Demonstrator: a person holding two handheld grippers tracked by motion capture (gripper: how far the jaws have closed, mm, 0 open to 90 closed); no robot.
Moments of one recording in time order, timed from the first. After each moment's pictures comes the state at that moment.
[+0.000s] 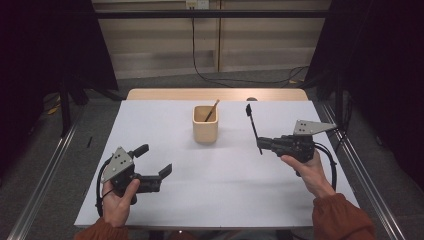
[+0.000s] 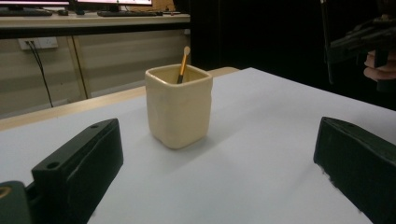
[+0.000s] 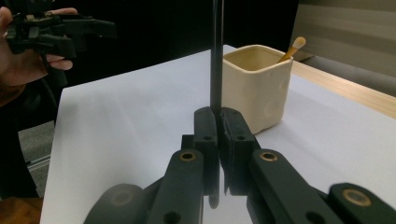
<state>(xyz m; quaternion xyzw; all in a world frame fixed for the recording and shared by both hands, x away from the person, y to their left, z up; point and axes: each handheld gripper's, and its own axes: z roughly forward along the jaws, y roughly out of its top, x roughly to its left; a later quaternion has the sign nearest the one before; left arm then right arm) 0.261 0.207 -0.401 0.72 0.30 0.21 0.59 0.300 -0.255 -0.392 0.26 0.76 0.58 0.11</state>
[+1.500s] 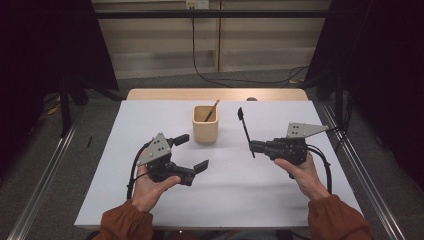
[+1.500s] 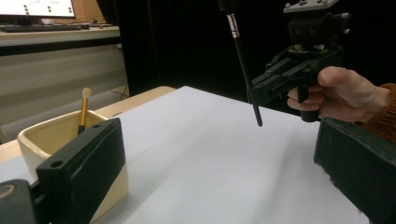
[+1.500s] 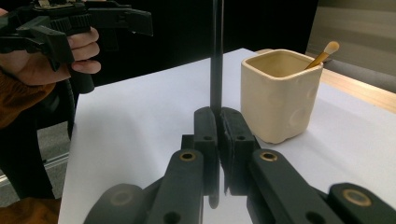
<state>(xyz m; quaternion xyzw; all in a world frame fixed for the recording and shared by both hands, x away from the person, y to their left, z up) 0.279 0.127 -0.381 0.74 0.20 0.13 0.63 0.296 -0.236 -0.393 0.24 0.76 0.59 0.09</state>
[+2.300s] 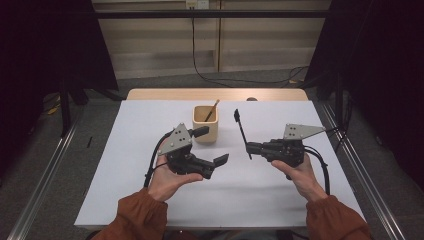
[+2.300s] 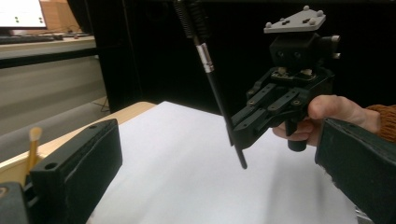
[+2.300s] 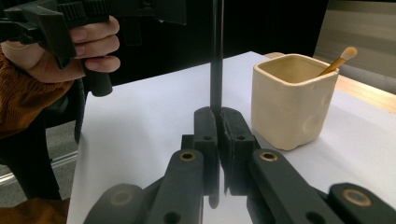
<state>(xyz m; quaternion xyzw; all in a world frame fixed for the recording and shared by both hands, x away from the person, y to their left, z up) 0.290 0.082 -0.365 0.74 0.17 0.11 0.65 0.293 -0.228 -0.392 0.23 0.76 0.60 0.09</state>
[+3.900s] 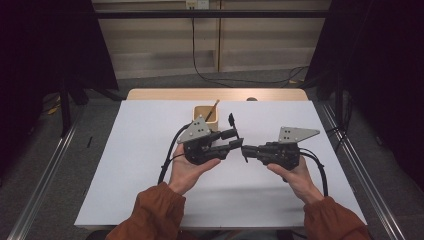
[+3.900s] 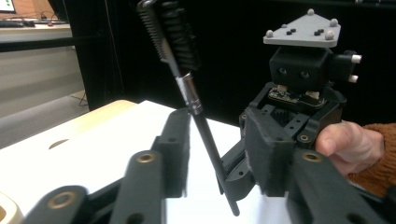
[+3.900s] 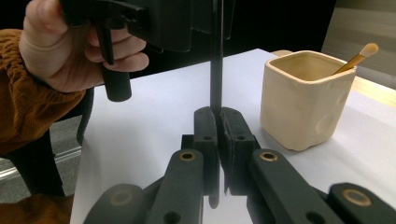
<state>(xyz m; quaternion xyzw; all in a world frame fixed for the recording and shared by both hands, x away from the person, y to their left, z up) 0.308 0.048 -0.364 0.74 0.17 0.06 0.65 0.289 -0.217 -0.396 0.22 0.77 0.59 0.08</state>
